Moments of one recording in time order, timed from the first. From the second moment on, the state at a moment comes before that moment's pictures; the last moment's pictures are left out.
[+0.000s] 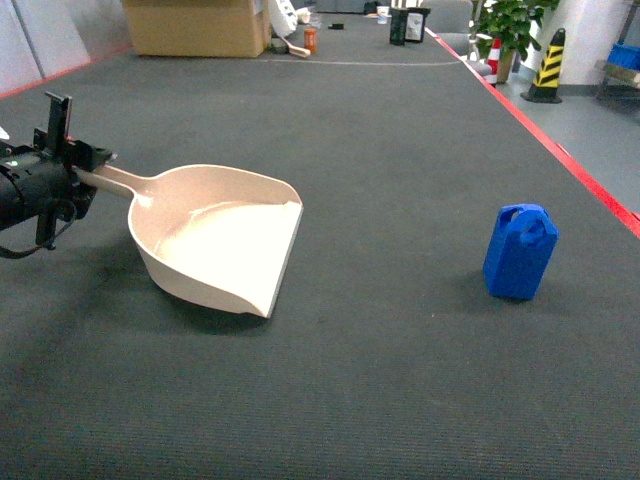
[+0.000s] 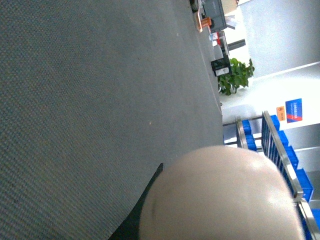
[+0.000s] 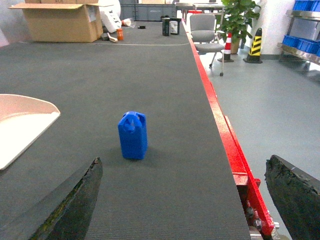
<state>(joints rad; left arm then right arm) 0.12 2.34 1.27 0.94 0.21 -1.12 0.00 0.00 0.01 0.00 0.00 -0.01</state>
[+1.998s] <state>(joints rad) -0.20 2.06 0.90 1.28 0.13 -1.61 0.07 1.22 0.42 0.34 -0.03 -0.09</state>
